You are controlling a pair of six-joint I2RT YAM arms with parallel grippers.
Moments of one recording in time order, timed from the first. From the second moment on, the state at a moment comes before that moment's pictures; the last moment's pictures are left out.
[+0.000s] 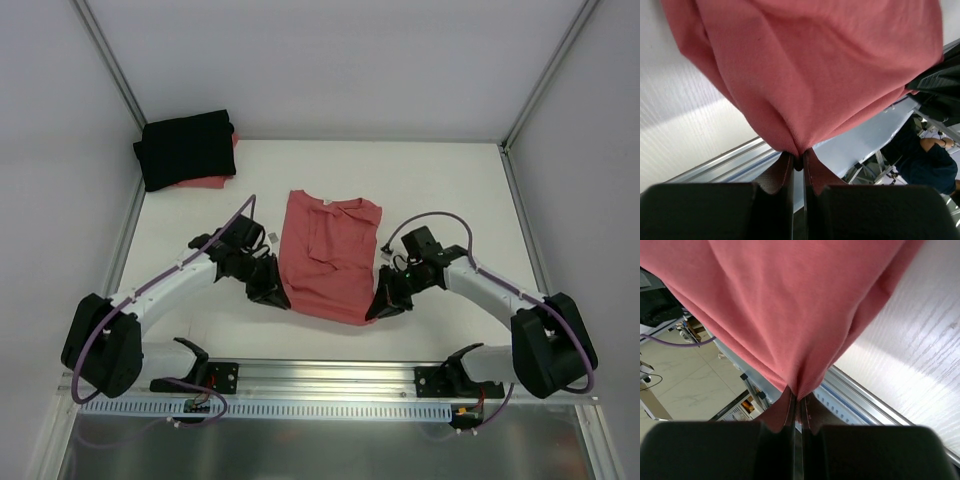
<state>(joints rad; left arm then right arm) -0.50 1.23 0.74 -0.70 0.55 -0.72 0.48 1.30 0.66 -0.64 -0.74 0.54</state>
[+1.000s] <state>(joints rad) -0.34 1.81 1.62 -0.94 0.54 -0.61 0.25 1.87 1.54 -1.01 -0.76 0.34</state>
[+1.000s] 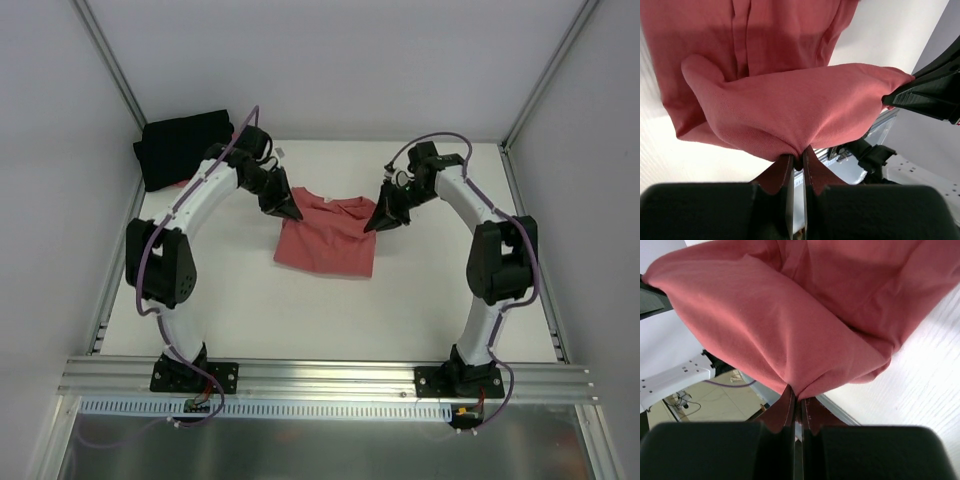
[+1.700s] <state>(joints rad) -0.21 2.18 1.87 -0.69 0.64 -0.72 0.07 2.33 2.20 -0.98 -0.70 0.42</state>
